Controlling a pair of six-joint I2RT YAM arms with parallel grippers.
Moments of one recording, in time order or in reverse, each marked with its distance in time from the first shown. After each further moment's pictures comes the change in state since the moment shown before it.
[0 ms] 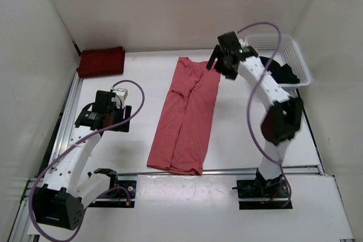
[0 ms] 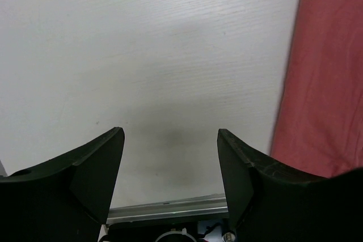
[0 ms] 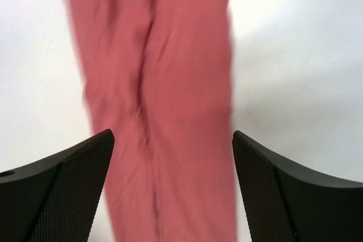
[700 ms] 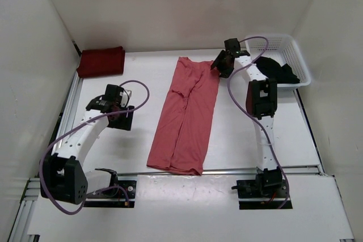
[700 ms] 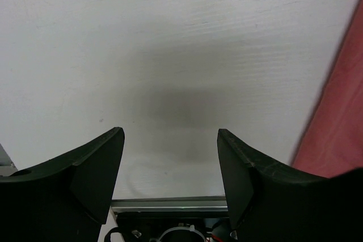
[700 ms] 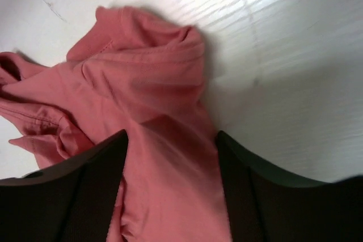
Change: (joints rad) left arm -0.017 0.202 0.028 0.008 -0.065 0.000; right arm -0.236 0.696 0.465 0.205 -0.266 0.004
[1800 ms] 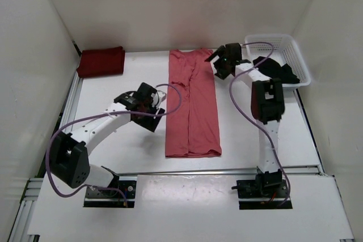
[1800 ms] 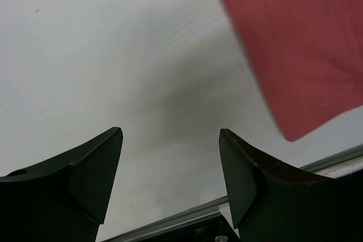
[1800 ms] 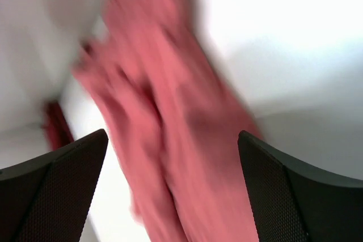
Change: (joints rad) left arm -0.334 0.194 0.133 0.053 0.053 0.000; right arm 0.034 -0.149 -0.344 0.491 -0.057 0.294
